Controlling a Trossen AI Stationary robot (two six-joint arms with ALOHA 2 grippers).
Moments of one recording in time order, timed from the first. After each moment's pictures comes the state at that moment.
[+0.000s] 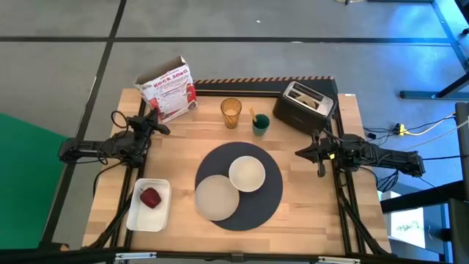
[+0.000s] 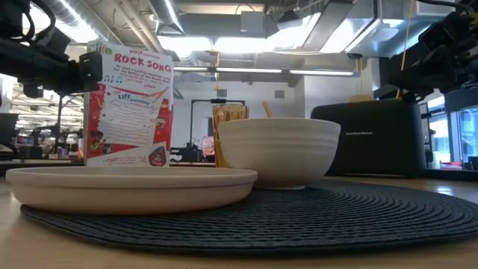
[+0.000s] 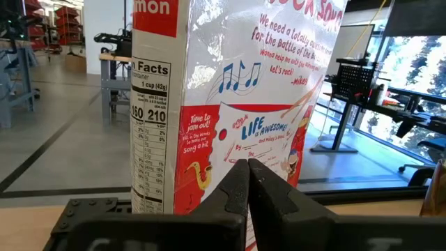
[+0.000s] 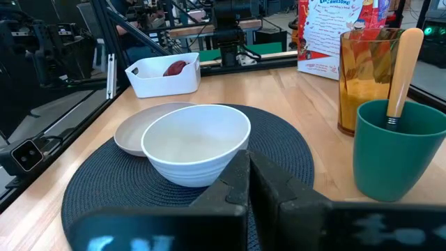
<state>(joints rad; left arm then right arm) -0.01 0.01 0.01 0.13 -1.34 -0.02 -0.07 0.00 0.09 -0.22 -0.14 0.10</state>
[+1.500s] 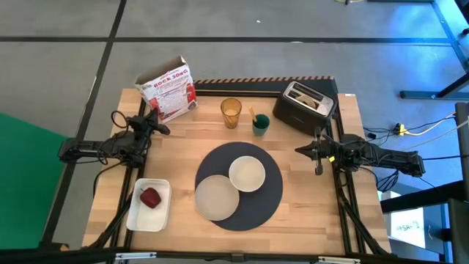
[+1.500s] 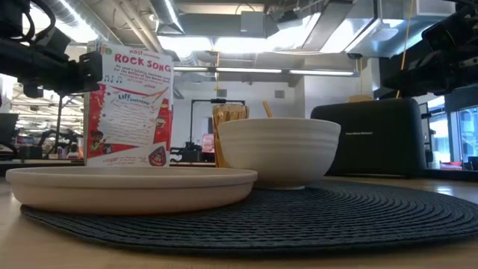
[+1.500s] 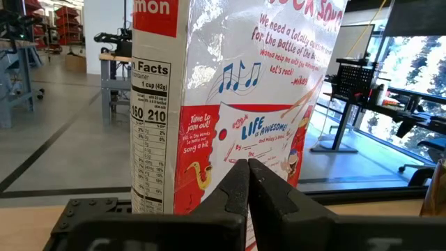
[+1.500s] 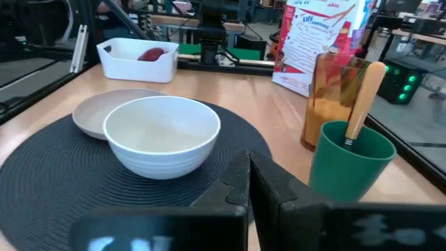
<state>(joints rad) -0.01 0.01 0.01 0.13 -1.34 -0.02 -0.07 0.00 0.09 -0.23 -0.06 -0.11</state>
